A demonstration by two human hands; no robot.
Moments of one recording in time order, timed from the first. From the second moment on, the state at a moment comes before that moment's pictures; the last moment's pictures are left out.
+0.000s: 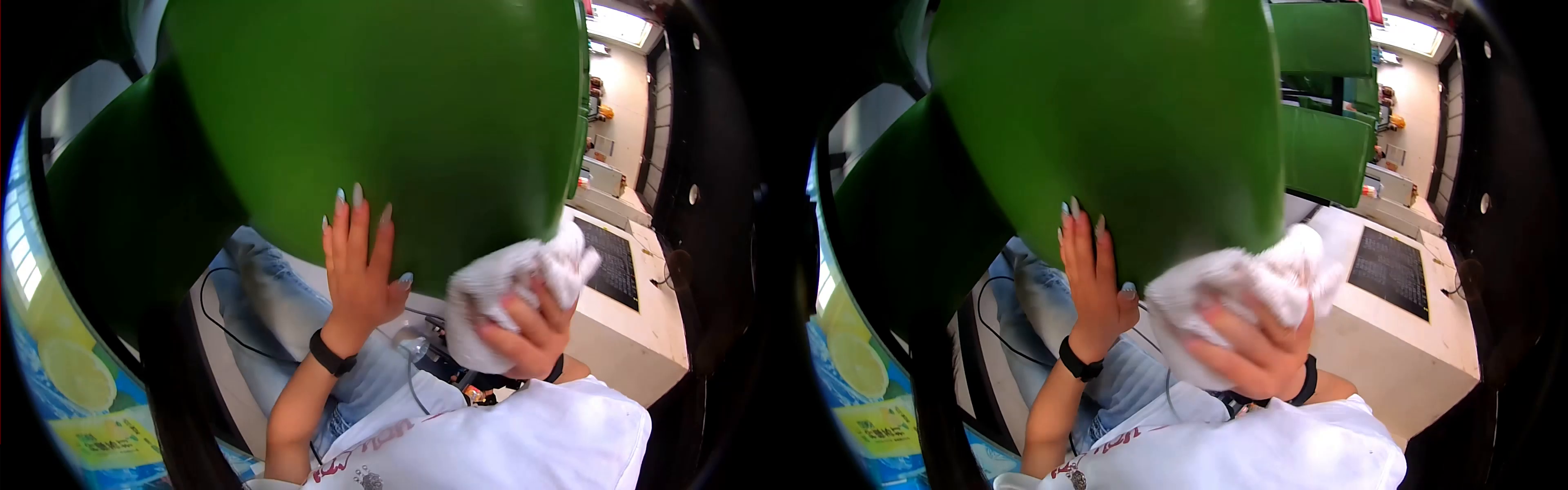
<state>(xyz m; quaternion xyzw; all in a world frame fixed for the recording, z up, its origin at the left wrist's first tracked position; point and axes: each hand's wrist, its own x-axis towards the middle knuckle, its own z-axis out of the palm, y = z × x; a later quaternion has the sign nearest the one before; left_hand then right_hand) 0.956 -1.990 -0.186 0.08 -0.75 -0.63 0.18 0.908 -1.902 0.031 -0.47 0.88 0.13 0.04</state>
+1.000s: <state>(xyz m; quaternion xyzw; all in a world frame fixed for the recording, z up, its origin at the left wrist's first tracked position) 1.027 -2.045 -0.210 0.10 -0.74 -0.66 0.07 0.883 -1.920 0.016 -0.50 0.86 -0.03 0.04</state>
